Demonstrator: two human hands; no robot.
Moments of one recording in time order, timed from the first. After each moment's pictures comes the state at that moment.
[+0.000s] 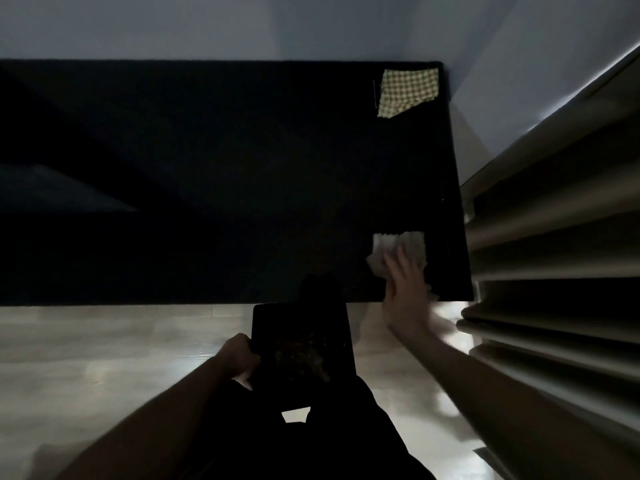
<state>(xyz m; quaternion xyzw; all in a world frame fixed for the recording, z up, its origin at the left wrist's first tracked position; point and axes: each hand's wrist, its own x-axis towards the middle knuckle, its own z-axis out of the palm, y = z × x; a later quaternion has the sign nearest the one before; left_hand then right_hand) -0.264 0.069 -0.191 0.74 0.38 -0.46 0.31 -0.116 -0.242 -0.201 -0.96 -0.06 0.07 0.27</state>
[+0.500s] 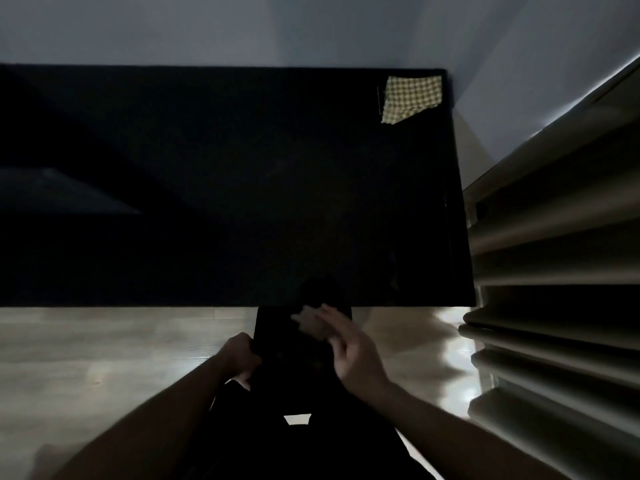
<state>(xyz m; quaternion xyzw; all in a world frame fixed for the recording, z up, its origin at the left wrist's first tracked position) -0.258 0.086 -0.188 0.75 0.30 -0.50 0.31 -0.216 -0.173 -0.175 -0.83 -0.13 0.23 0.48</state>
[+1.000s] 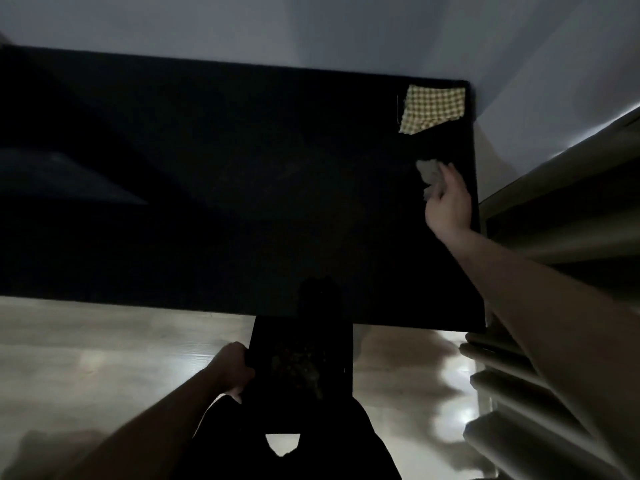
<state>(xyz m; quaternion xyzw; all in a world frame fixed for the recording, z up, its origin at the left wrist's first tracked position) -0.259 0.090 -0.195 0.77 0.27 -0.51 0.29 0.104 -0.219 -0.167 -0.95 0.02 0.07 0.31</state>
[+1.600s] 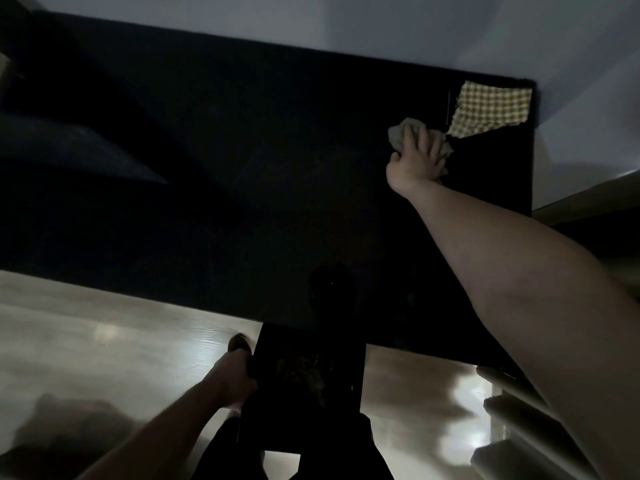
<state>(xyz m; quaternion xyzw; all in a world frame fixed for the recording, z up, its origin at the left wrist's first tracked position) -0.273 0.101 -0.220 0.79 0.28 -0.48 0.26 0.172 -0.064 -0.201 -0.97 -0.06 0.18 0.12</state>
